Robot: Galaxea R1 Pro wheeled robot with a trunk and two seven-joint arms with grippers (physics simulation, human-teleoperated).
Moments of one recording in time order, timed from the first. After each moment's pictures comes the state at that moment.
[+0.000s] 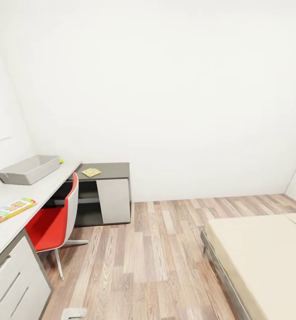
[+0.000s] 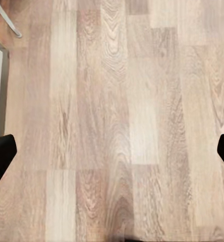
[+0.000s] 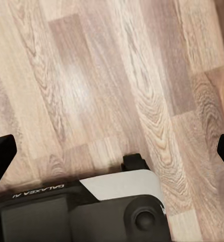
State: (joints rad) left arm -0.30 0.09 0.01 -0.32 0.04 -0.04 0.00; right arm -0.28 0.10 -0.09 -0.32 -0.08 0.23 -0.22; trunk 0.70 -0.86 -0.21
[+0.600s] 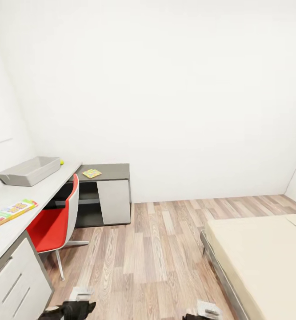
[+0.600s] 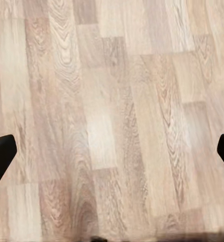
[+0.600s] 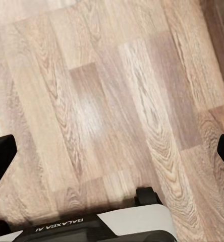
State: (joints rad) left arm -0.42 0.12 0.01 -0.32 0.04 0.12 -0.23; right arm -0.33 0.14 -0.09 -0.44 -0.08 0.27 -0.24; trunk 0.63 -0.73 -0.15
